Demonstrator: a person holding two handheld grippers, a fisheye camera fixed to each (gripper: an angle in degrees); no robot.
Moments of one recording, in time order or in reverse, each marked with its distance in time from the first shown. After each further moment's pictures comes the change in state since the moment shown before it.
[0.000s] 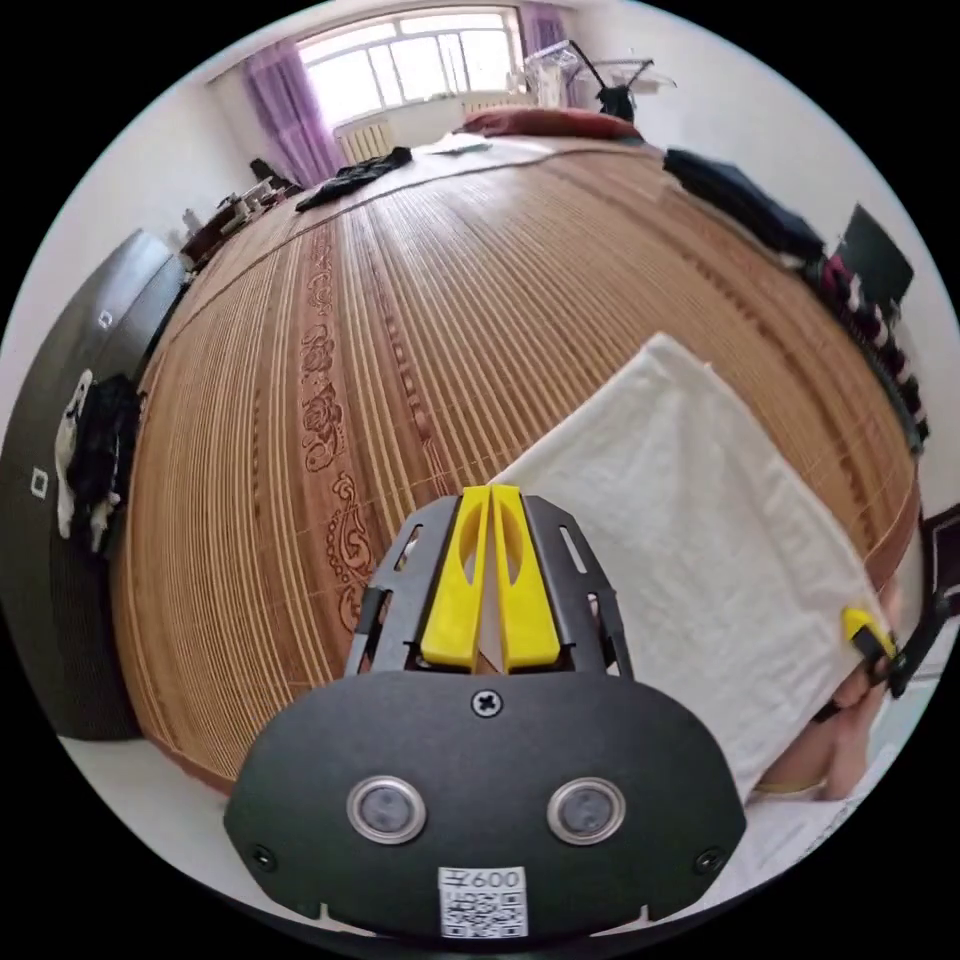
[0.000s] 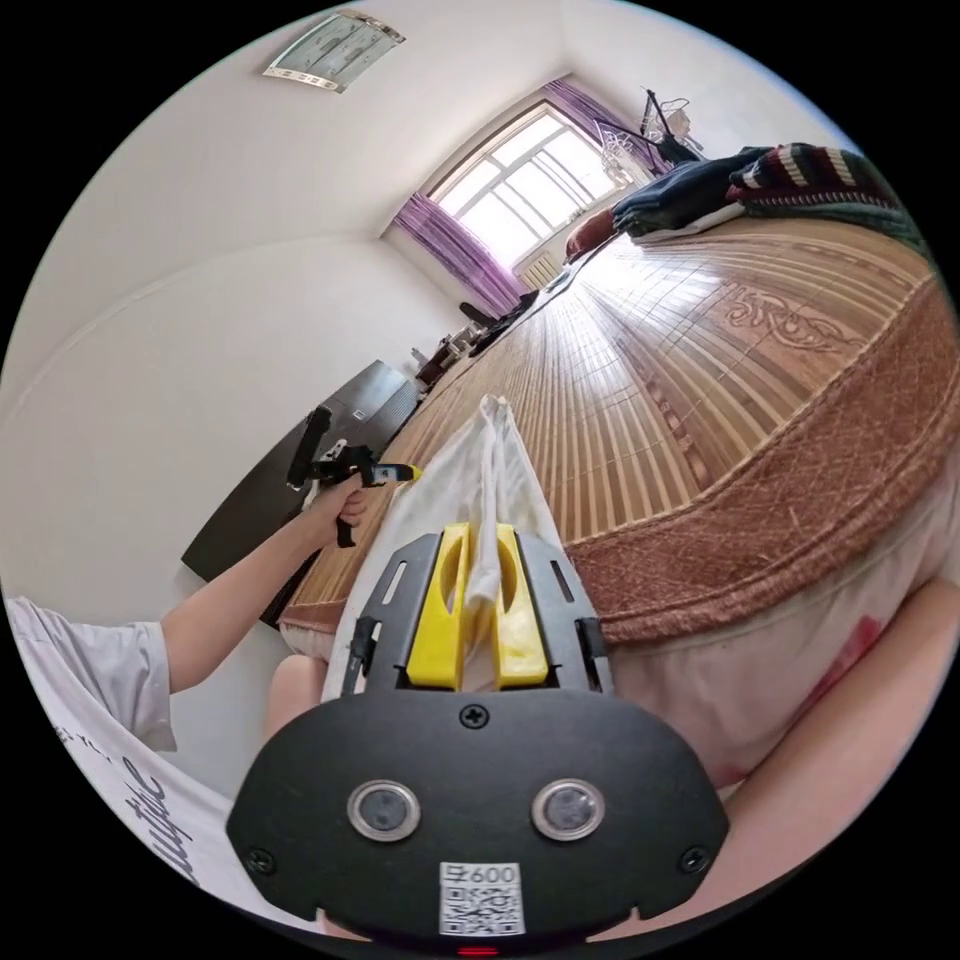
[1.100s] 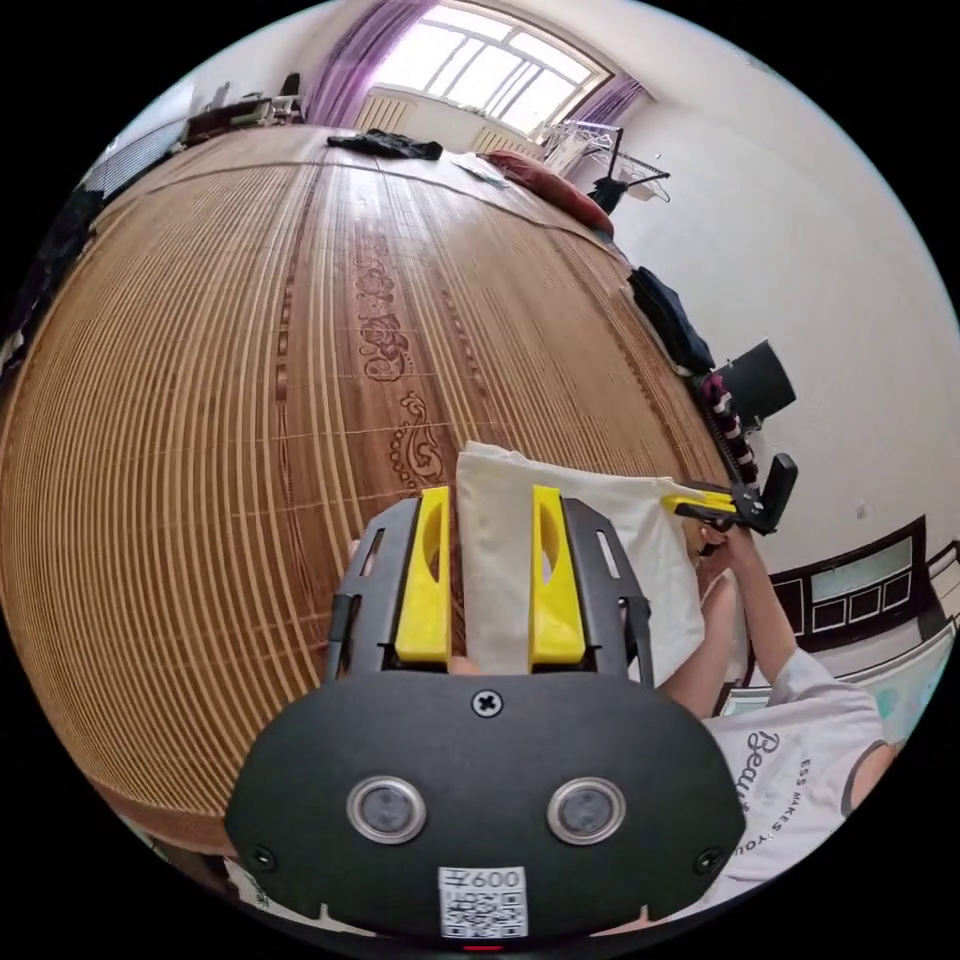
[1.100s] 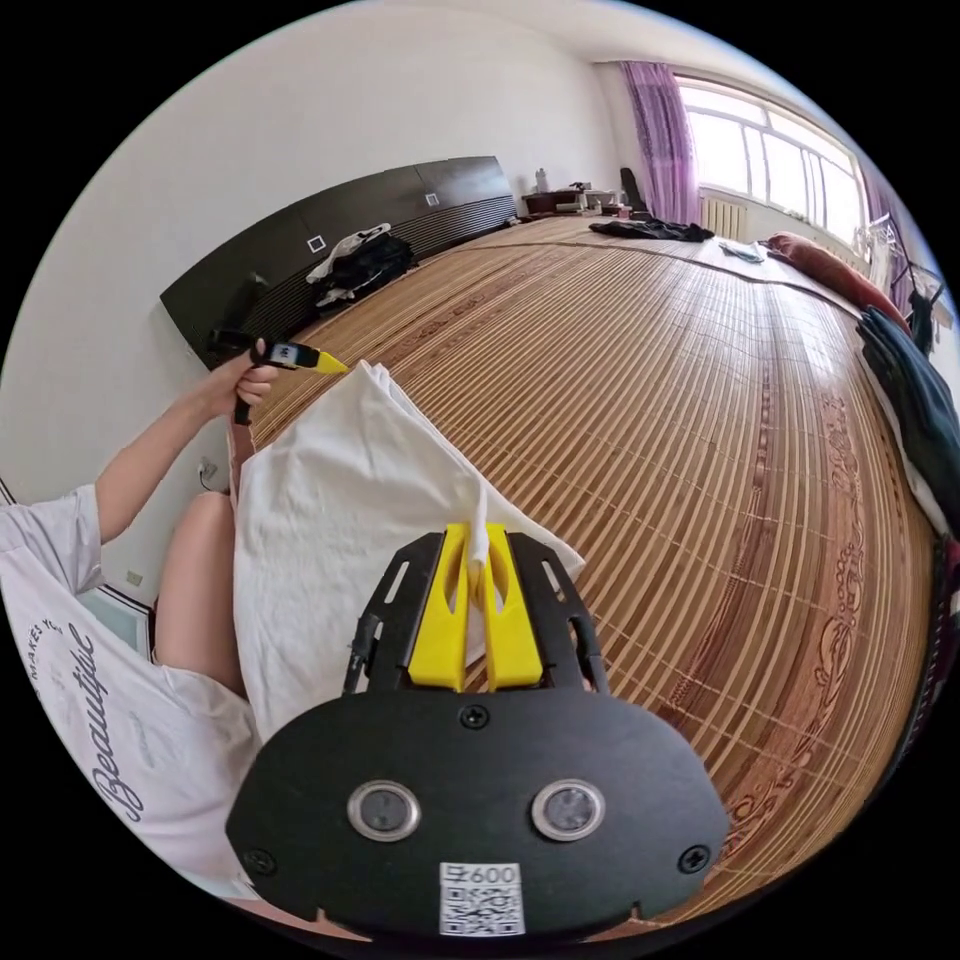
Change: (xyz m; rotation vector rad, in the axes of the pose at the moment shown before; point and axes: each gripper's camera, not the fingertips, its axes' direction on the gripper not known) left arm -0.230 0.136 0.093 0.055 0.578 -0.262; right arm -0.035 -0.181 0.198 -0.525 0.053 -0.601
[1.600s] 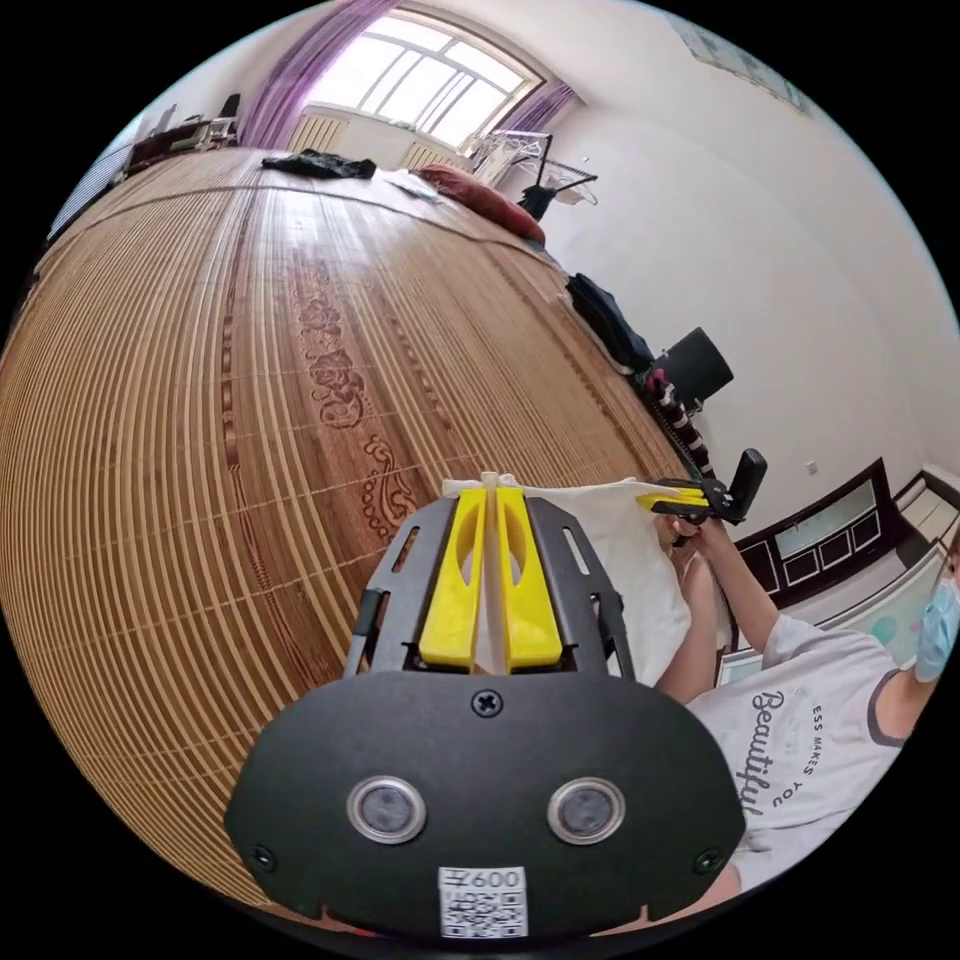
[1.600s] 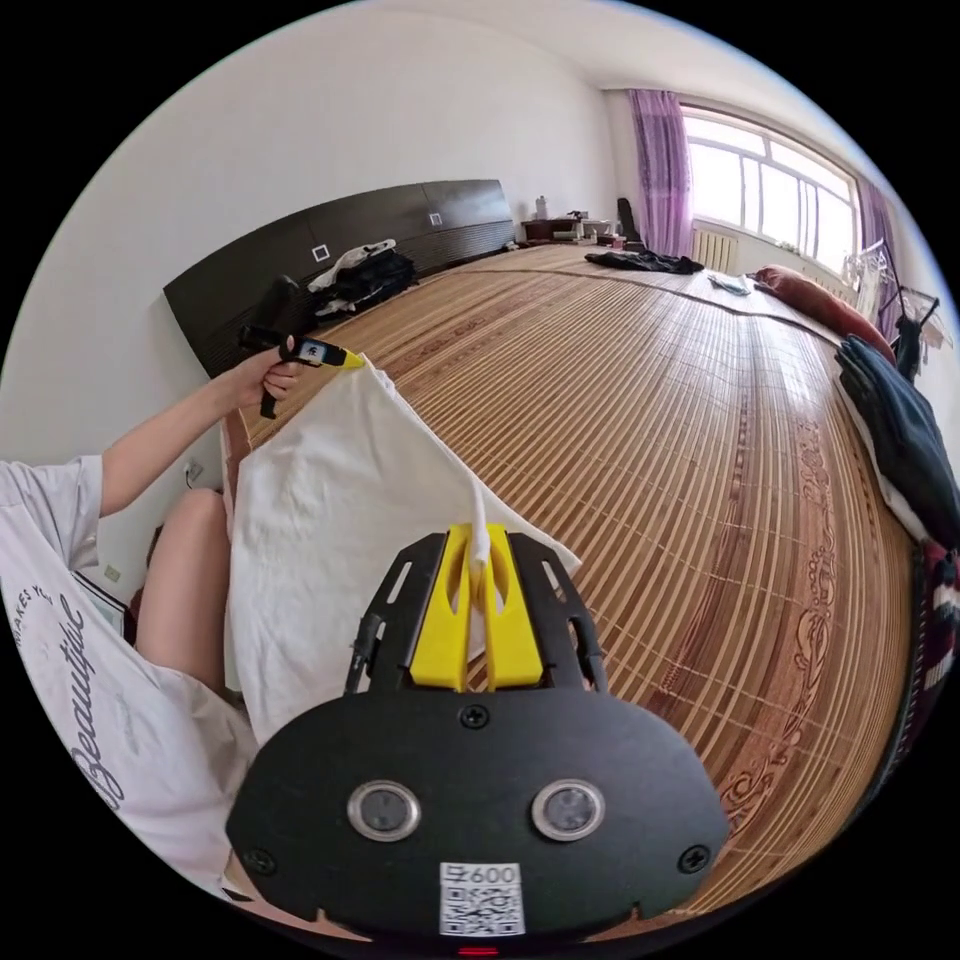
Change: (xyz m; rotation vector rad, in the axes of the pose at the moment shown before) left arm -0.077 0.006 0.021 0.082 0.180 0.157; right arm 0.001 0.004 -0.042 0.083 0.058 -0.042
